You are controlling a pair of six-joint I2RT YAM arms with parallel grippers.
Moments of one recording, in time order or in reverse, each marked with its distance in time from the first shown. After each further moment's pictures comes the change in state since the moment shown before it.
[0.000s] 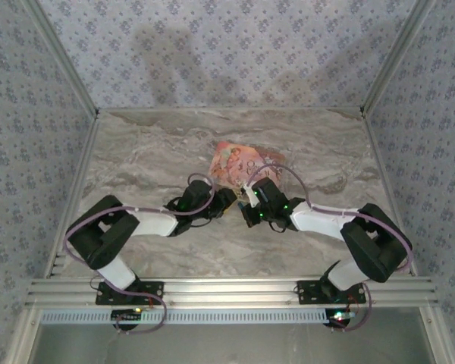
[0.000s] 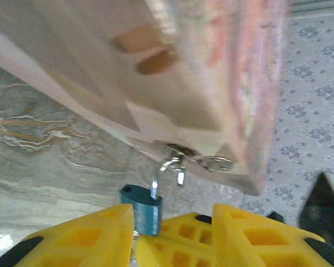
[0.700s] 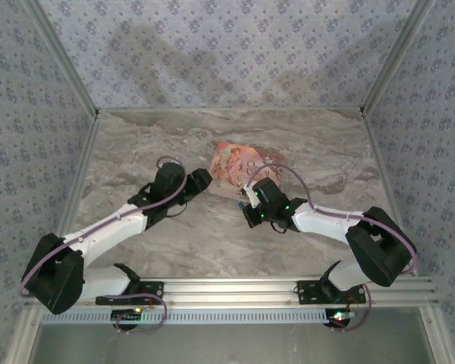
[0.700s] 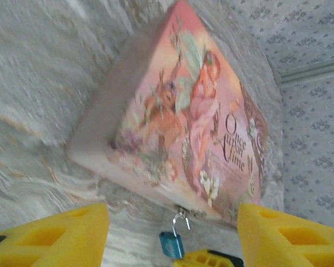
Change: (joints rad) left arm 0.193 -0.374 0.127 -0.579 -0.150 0.313; right arm 0.011 -0.040 0.000 -0.040 0.030 -0.046
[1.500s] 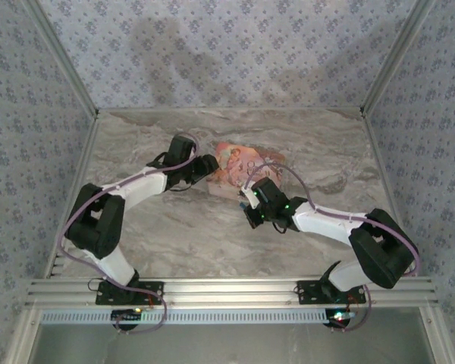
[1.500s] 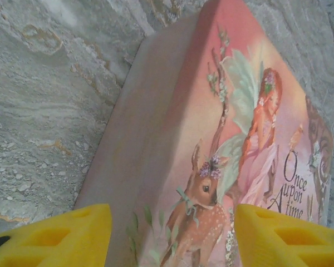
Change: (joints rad) left arm 0.115 0.457 0.323 -0.086 0.235 0.154; right arm 0.013 -0.015 0.025 -0.068 0.061 -0.111
